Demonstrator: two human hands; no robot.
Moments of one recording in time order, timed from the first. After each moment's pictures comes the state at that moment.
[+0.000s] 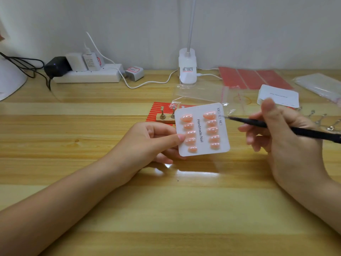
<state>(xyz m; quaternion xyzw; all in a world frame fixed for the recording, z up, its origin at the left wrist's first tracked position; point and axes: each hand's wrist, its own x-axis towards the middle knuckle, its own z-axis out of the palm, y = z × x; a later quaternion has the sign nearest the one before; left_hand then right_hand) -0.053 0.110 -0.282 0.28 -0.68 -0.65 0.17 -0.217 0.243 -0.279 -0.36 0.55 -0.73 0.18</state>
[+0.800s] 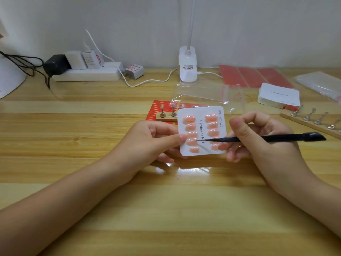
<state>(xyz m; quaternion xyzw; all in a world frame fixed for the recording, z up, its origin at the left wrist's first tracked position) -0.055 0.113 -0.283 0.29 -0.69 -0.64 0.17 -0.207 0.240 -0.284 -0.40 0.58 -0.66 0.26</state>
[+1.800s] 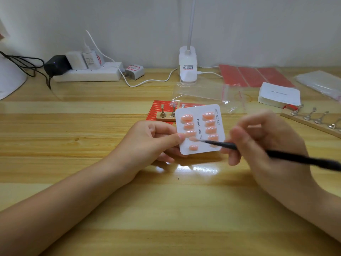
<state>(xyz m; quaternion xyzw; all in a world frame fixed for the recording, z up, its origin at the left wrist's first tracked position) -0.055 0.116 -0.280 0.31 -0.68 -0.64 0.18 -0.200 0.247 -0.289 -0.57 0.53 -0.62 0.10</state>
